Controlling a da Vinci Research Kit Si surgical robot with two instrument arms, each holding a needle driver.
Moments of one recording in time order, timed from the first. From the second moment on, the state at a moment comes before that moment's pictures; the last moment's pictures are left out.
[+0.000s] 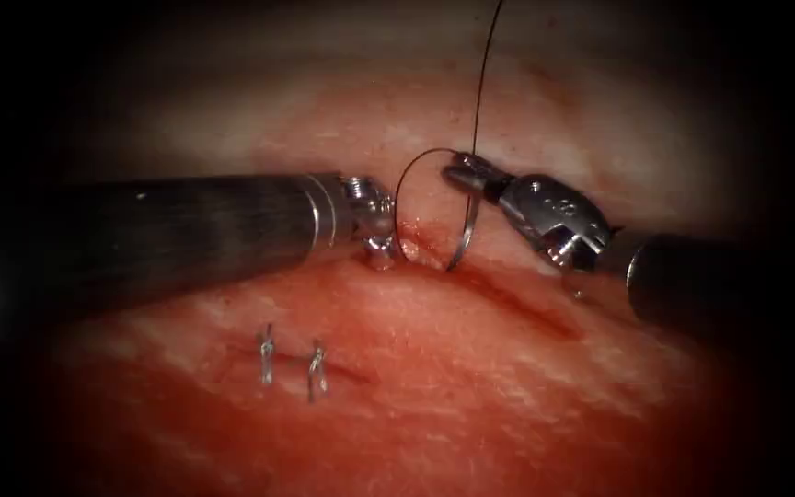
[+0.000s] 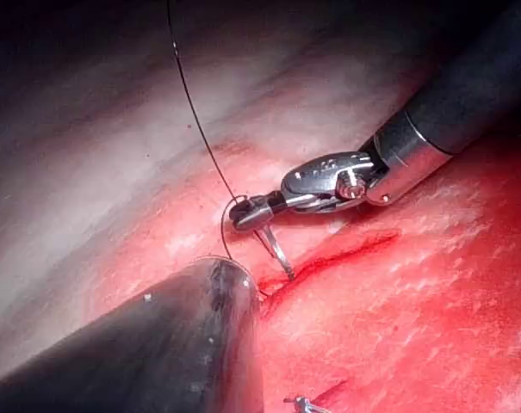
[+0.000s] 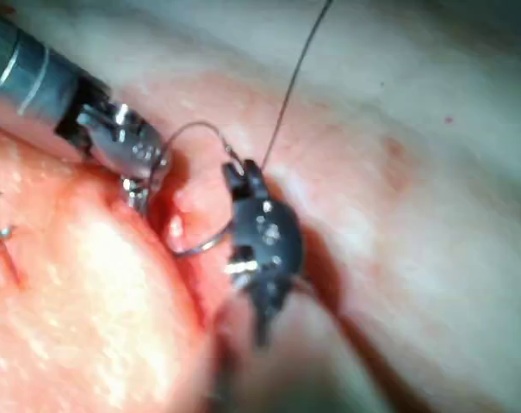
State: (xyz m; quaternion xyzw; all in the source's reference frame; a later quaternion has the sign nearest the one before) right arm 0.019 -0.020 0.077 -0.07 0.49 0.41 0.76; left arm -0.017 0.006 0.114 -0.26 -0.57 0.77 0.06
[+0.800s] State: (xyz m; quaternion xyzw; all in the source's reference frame) right arm 0.022 -0.021 0.077 -0.05 0.48 0.46 0.75; left arm -0.017 0.007 0.113 -0.28 -0.55 0.78 0.07
